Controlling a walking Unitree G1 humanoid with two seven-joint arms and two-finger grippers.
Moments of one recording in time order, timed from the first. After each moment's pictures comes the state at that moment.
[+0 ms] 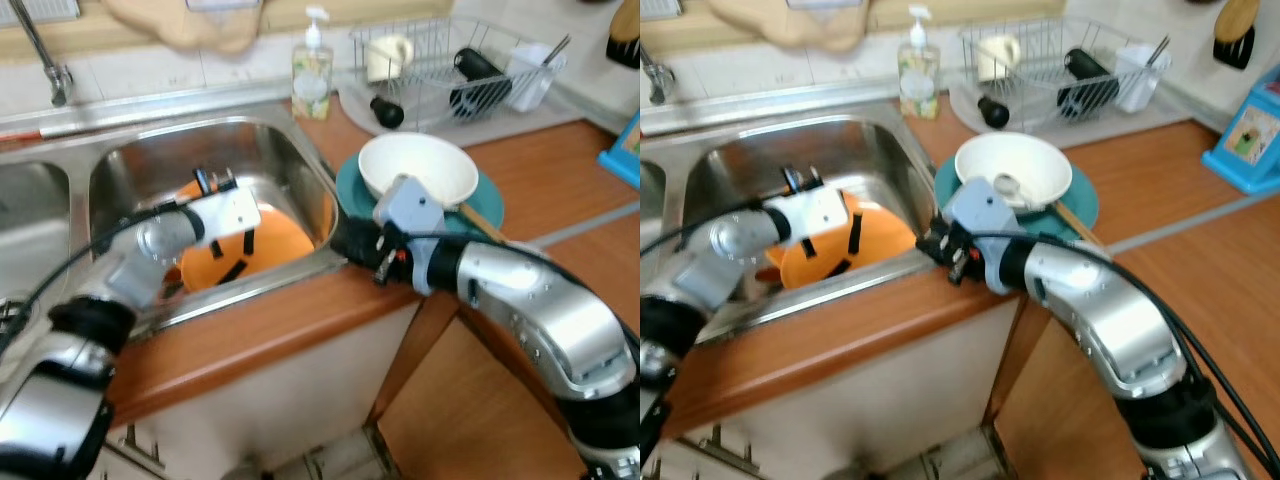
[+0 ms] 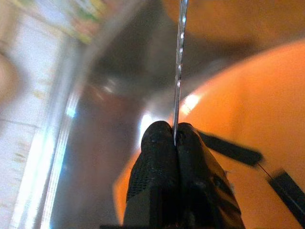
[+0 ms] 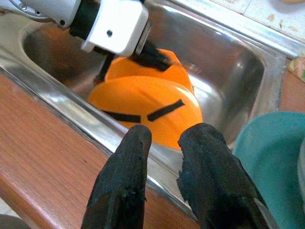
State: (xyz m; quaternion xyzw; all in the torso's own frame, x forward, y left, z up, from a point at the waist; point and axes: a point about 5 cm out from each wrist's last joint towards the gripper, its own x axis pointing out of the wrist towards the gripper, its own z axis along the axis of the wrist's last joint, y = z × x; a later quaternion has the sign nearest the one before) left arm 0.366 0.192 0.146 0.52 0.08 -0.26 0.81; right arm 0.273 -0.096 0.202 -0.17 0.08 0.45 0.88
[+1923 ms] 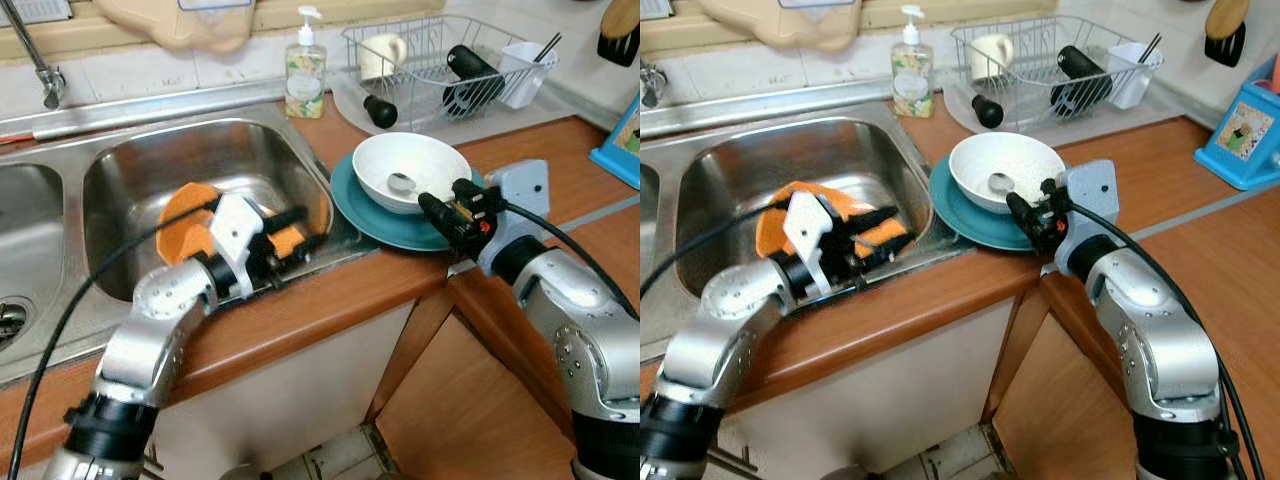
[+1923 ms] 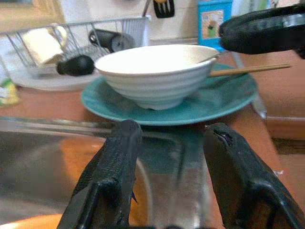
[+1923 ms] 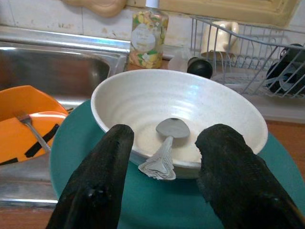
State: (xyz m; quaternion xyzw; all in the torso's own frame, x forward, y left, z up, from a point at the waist) left arm 0.283 0.125 0.165 0.06 -0.03 -0.43 0.90; right arm 0.283 -0.169 0.196 -0.04 0.03 0.19 0.98
